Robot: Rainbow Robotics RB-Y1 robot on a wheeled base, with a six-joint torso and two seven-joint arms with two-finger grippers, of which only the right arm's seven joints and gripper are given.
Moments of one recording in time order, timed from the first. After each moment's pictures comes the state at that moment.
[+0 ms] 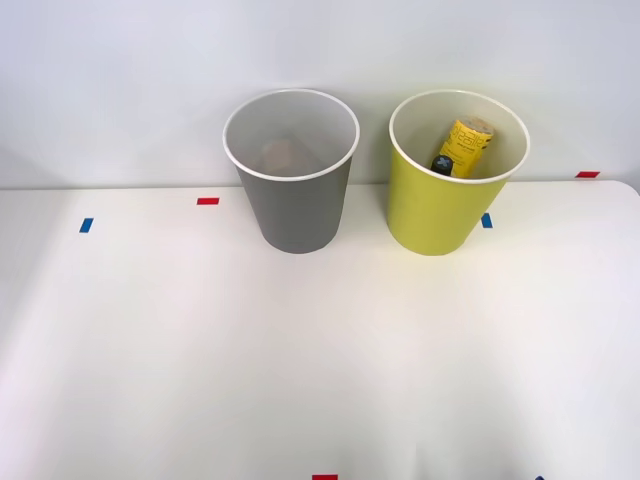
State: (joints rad) arm 1.05 -0.16 0.31 -1.75 0.13 -0.87 1.50
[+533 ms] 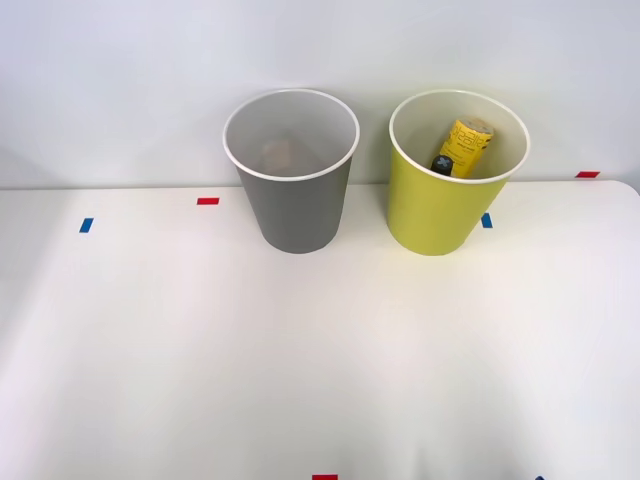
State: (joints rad) arm 1.05 -0.16 0.31 -1.75 0.13 -0.87 1.50
